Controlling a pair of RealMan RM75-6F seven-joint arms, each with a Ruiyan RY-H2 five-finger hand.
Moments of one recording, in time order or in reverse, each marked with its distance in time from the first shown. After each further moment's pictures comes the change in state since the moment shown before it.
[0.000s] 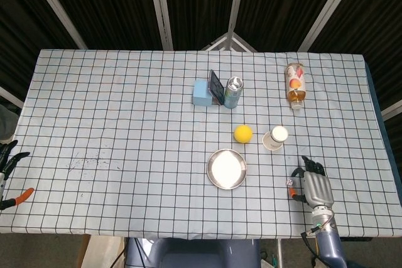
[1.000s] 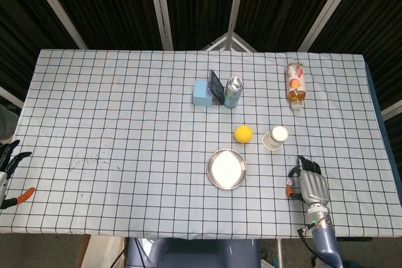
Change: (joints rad) left arm -0.006 -0.007 -0.001 -0.004 -0.009 -0.012 0.025; right arm 0.029 -0.039 0.000 0.062 0.032 -0.021 0.007
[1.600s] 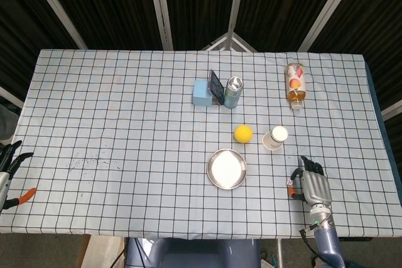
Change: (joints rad) left arm -0.003 -0.003 0.003 -0.004 0.001 -0.006 0.015; right arm -0.002 0.007 -0.008 -0.001 -0.002 0.003 0.015
